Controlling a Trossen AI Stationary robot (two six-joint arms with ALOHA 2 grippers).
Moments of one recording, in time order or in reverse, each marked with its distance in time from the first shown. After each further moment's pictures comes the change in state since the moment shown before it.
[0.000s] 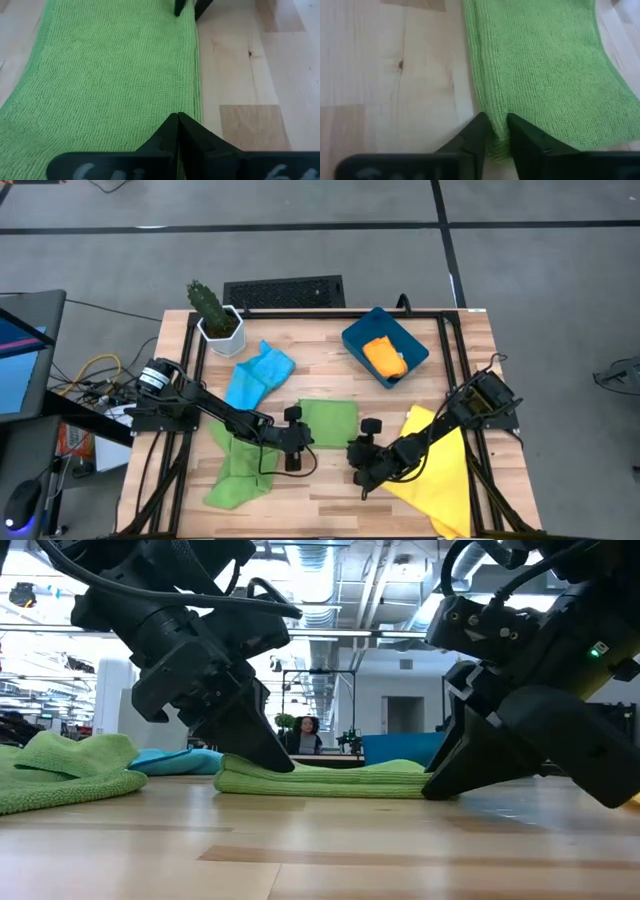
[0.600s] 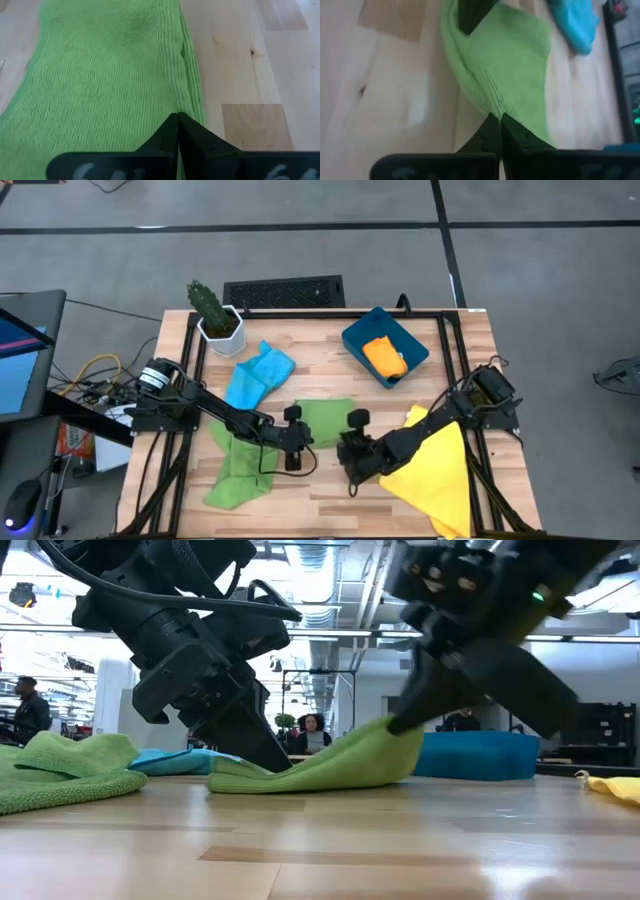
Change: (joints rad) left arm 0.000 0.000 -0.001 -0.003 0.003 0.003; right arm -0.059 -0.038 0.199 -0.221 0.048 -0.351
